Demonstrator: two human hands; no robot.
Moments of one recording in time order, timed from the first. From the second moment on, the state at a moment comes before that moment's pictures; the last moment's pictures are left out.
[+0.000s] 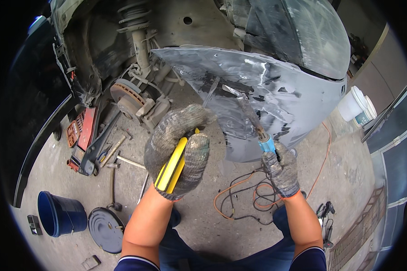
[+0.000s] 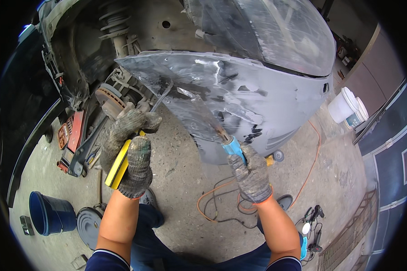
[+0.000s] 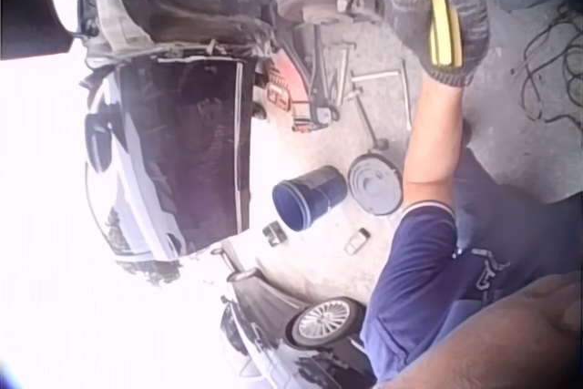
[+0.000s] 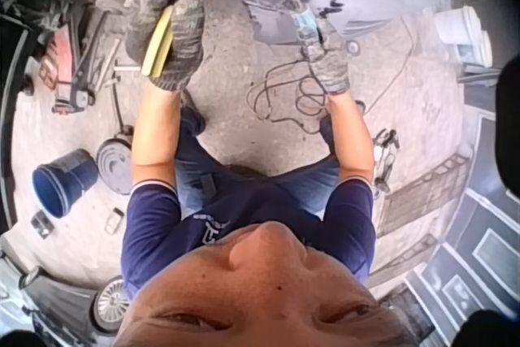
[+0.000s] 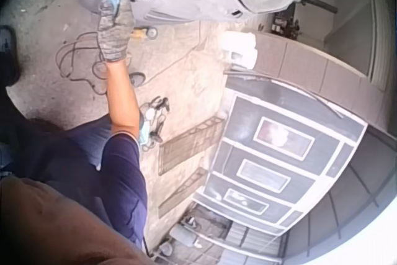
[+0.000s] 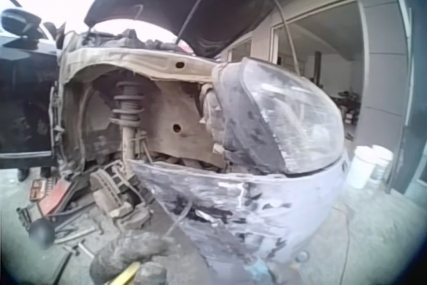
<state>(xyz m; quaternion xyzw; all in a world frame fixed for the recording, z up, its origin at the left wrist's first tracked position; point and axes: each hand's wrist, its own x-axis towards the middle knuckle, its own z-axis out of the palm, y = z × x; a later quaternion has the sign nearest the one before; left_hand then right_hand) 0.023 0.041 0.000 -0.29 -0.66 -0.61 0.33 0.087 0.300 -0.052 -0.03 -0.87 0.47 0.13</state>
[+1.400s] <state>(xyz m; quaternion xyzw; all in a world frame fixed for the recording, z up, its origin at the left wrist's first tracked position) 0.021 0.042 -0.004 -0.29 -0.62 -0.66 0.31 0.090 0.286 -0.069 -0.02 -0.83 0.55 0.11</state>
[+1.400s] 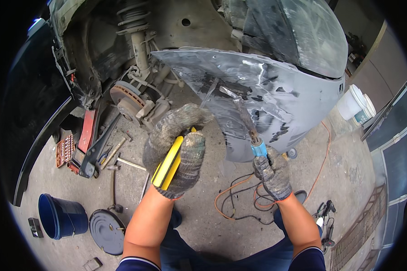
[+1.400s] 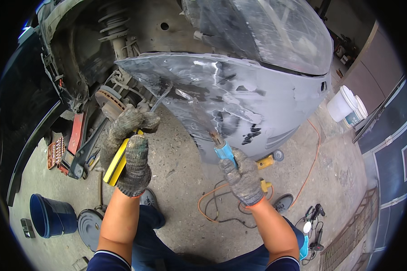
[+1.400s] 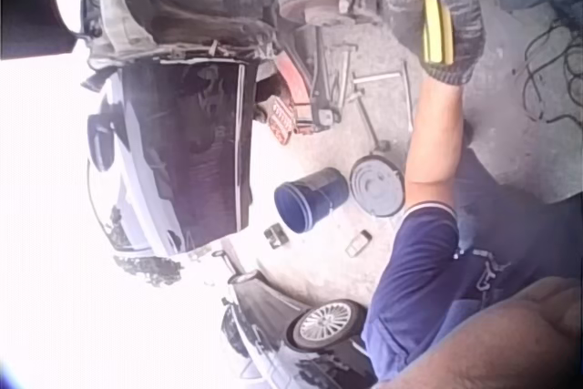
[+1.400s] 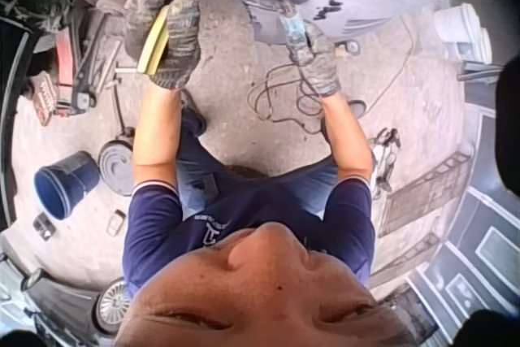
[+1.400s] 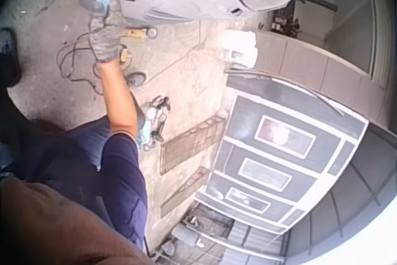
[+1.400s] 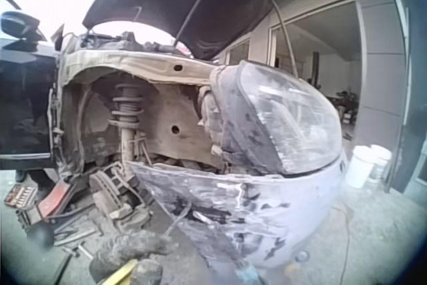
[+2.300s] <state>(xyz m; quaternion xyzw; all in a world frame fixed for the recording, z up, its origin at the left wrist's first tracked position) 0.020 0.041 -0.005 -0.29 -0.62 -0.66 0.32 0.114 0.240 -0.063 -0.06 -0.78 0.63 0.05</state>
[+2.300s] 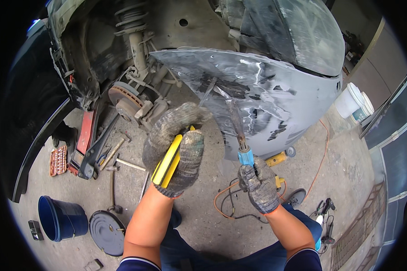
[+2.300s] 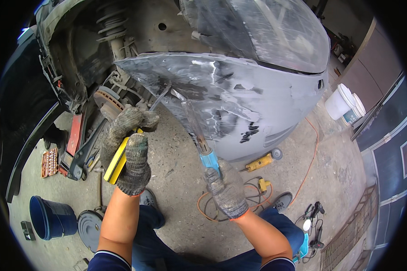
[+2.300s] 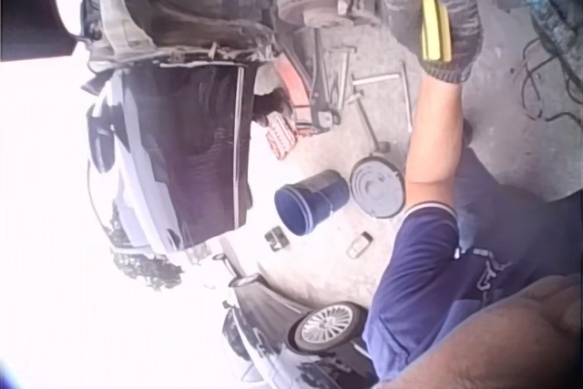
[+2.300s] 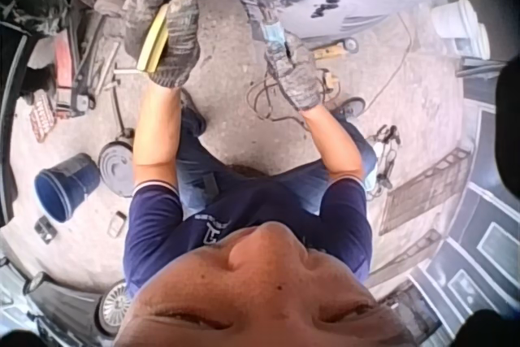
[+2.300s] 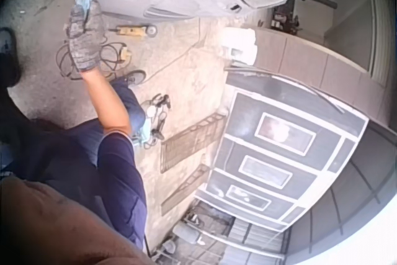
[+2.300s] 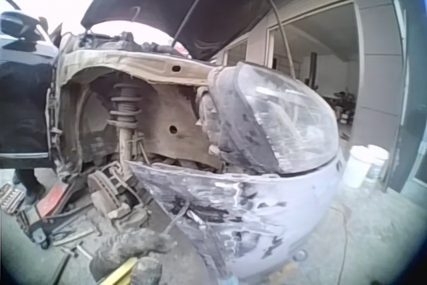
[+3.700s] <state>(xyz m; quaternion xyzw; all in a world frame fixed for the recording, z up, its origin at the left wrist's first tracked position) 0.019 0.040 -0.010 -0.29 -0.62 -0.66 0.32 0.107 0.240 -0.082 -0.03 -0.73 0.68 0.07</state>
